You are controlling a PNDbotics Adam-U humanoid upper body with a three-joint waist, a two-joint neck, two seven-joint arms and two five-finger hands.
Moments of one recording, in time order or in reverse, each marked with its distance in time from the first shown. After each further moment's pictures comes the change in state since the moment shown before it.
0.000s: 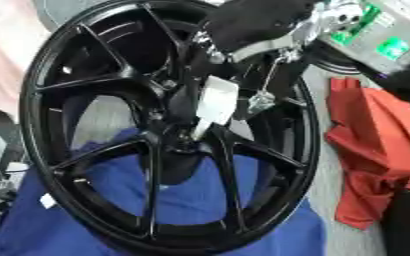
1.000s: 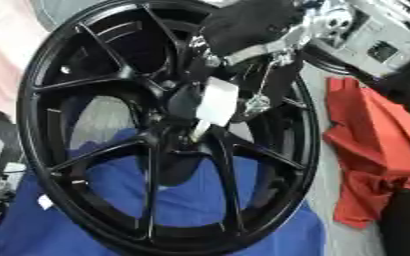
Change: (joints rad) left arm 0.010 -0.001 0.000 -0.006 0.000 0.000 -0.001; right arm 0.000 0.004 0.011 0.012 -0.016 -0.011 -0.030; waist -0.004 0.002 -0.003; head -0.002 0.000
